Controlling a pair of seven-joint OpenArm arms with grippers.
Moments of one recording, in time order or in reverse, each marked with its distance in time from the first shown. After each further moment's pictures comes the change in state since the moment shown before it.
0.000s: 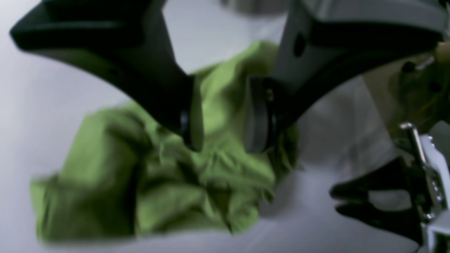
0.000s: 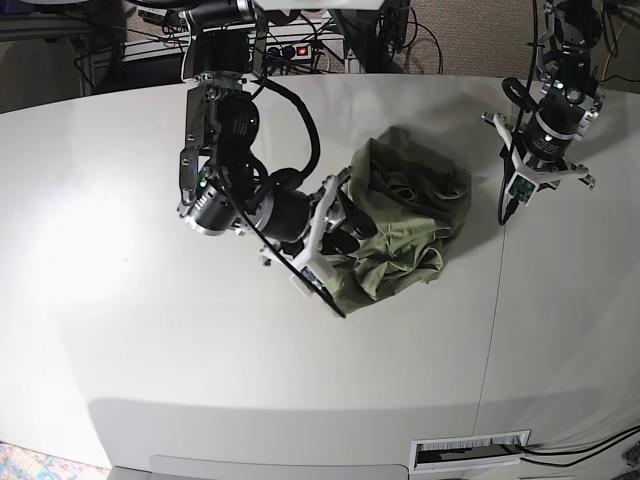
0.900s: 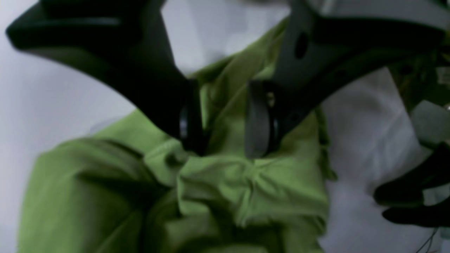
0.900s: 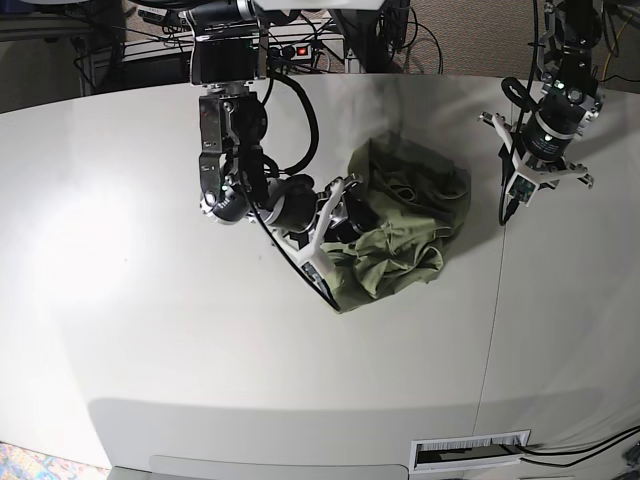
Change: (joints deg) left arm 0.0 0.0 0.0 0.0 -1.5 0.0 0.0; right arm 0.3 0.0 0.7 -17.1 -6.6 -0.2 15.3
